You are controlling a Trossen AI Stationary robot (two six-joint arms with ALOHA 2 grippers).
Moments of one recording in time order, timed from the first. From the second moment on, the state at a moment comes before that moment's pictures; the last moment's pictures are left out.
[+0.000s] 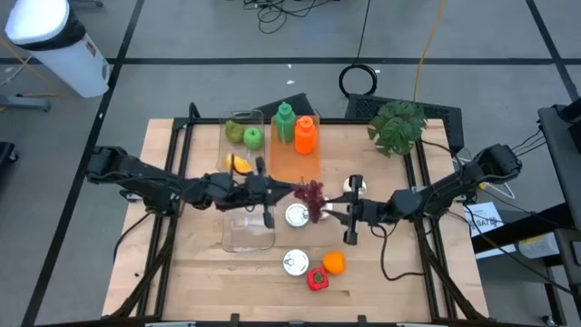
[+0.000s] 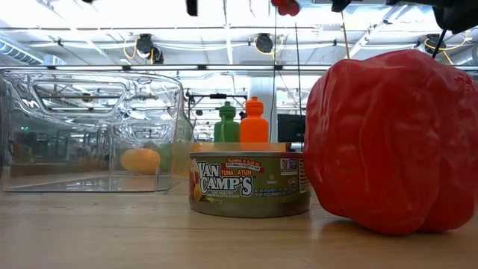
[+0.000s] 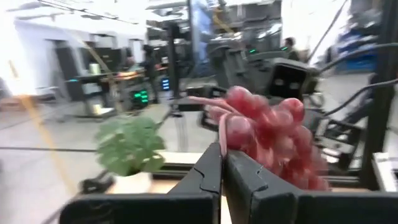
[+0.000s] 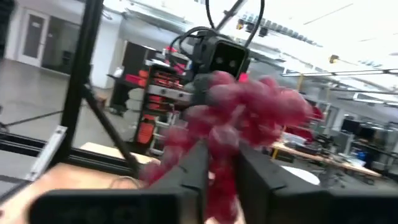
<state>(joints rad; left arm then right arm) -0.19 1.42 0.86 0.69 -0.33 0.10 0.36 1.29 0.52 1.07 0.39 -0.38</state>
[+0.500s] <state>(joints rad) -0.20 1.11 0.57 0.68 -0.80 0.12 0.46 1.29 0.52 0.98 0.39 -0.29</state>
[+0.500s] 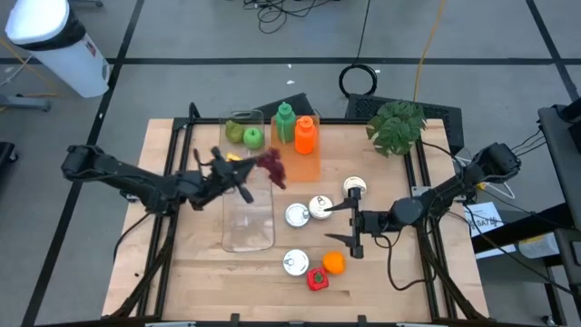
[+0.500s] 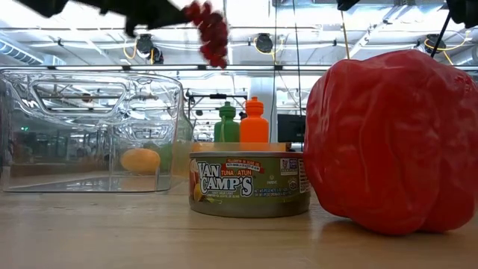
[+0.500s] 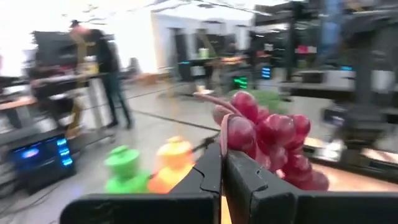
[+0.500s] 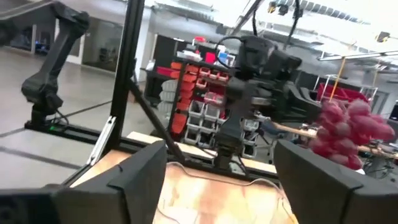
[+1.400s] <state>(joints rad) 0.30 0.92 0.17 0.71 -0.70 -0.26 0.46 1.29 0.52 0.96 0.40 -0.29</state>
